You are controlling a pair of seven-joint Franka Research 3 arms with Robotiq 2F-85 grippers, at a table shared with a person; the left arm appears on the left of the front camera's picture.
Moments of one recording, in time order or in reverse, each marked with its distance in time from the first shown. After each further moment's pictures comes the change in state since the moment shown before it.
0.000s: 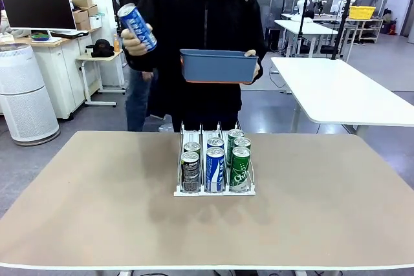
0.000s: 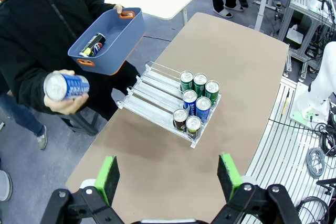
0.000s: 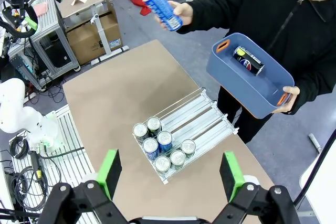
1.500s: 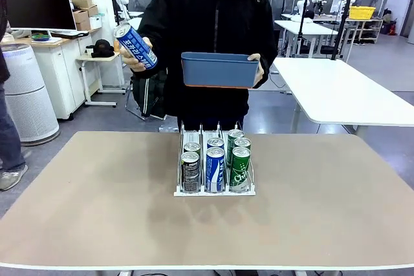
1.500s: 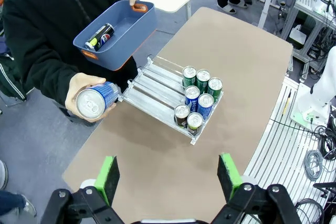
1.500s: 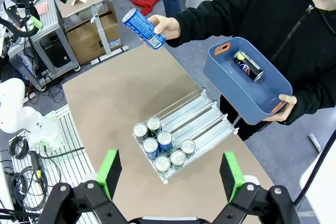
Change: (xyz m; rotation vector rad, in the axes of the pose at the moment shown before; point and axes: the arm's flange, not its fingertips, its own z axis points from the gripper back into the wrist) left arm 0.007 0.011 -0.016 0.005 0.049 0.046; right arm 0.000 0.000 0.000 0.000 0.000 0.000
